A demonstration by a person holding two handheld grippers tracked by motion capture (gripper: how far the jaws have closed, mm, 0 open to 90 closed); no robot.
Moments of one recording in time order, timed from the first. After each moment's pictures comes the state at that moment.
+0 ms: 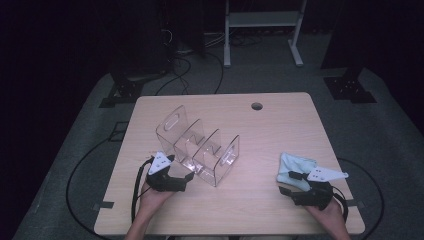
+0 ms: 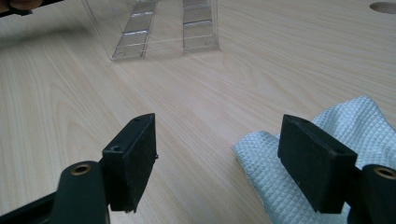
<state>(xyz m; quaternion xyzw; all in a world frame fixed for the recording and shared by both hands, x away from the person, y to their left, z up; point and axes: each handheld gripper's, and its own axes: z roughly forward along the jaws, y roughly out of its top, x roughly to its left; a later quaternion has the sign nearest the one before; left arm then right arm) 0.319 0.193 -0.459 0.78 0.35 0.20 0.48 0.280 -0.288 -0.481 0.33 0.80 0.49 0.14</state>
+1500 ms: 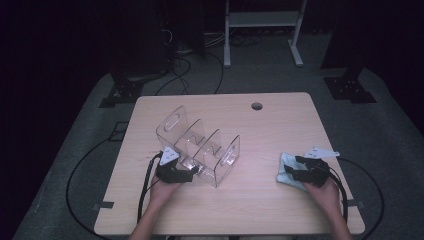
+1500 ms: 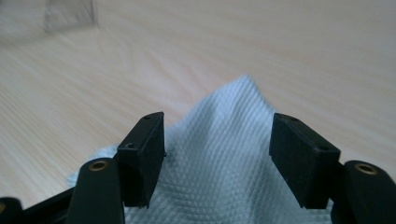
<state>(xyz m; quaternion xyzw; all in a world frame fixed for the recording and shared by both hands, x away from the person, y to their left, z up) 0.352 0.177 -0.485 0.77 0.38 0.19 0.47 0.345 -0.299 -0.490 0.43 0.79 0.39 0.19</state>
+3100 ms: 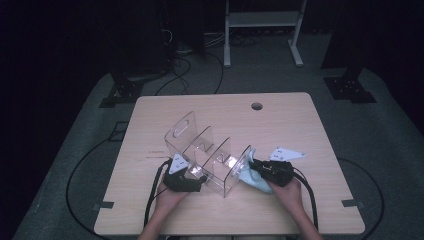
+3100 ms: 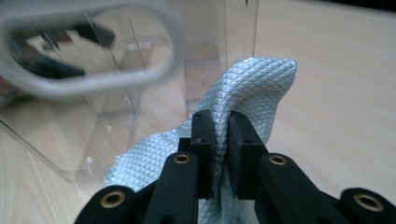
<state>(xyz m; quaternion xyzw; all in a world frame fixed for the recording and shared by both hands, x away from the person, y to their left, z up) 0.327 0.151 -0.481 0.79 0.35 0.18 0.46 0.332 -0.193 -0.468 0.34 0.79 0.50 0.14</state>
